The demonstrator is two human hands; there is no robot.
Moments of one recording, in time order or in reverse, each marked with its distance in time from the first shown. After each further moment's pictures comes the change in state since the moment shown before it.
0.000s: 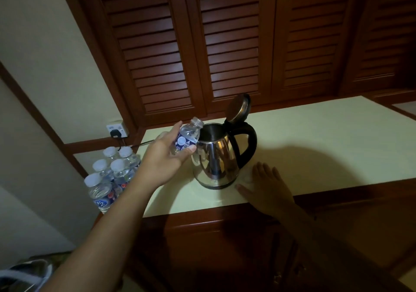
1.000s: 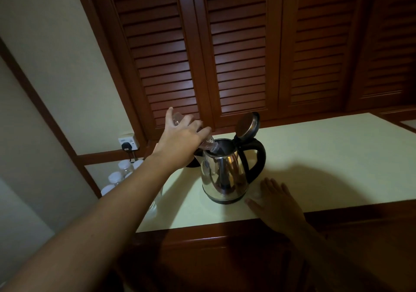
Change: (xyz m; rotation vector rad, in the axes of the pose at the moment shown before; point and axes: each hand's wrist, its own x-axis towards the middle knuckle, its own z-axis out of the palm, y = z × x) left_hand 0.066 0.017 -0.019 1.170 0.044 0.544; right_hand 0.002 0.001 0.001 0.014 0.047 -0.014
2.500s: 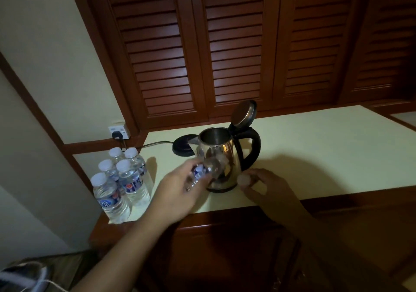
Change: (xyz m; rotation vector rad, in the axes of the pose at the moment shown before) left_hand -0.105 0.077 0.015 -1.188 -0.009 -0.387; right_hand -0.045 -0.030 -0.060 0.691 0.156 -0.115
